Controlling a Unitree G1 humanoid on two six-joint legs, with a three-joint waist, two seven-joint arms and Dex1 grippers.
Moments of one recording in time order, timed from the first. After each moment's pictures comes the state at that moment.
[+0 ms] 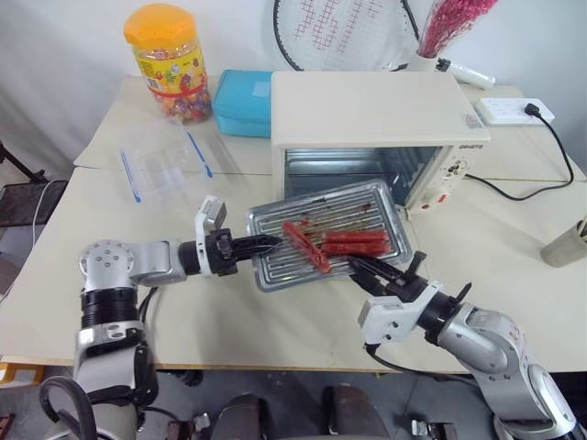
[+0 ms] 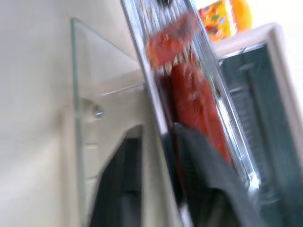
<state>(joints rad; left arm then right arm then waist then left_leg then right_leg) -0.66 0.52 0.28 0.43 -1.56 1.61 -0.18 0.06 -0.62 0.08 -0.61 -0.46 -0.13 0.59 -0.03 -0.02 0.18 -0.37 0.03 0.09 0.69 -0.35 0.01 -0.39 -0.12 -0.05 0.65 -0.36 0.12</state>
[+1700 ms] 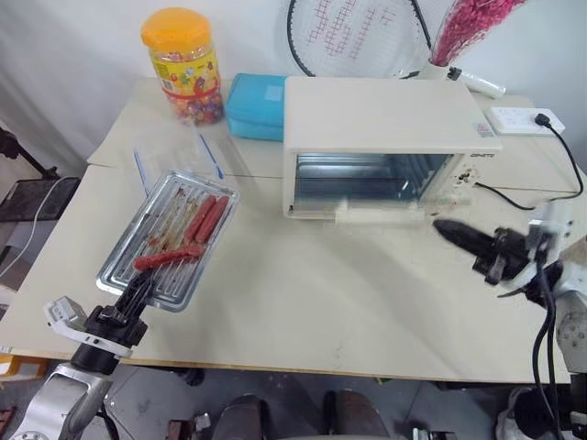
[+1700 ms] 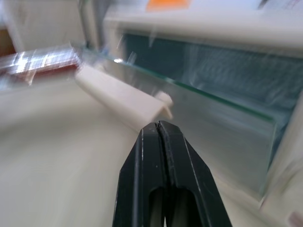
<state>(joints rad) 0.18 0.22 0.83 -0.26 -1.94 1.04 0.18 -0.18 -0.73 -0.38 -0.09 0.83 0.28 0.97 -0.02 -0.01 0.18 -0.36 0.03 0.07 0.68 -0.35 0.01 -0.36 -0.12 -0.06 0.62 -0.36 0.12</state>
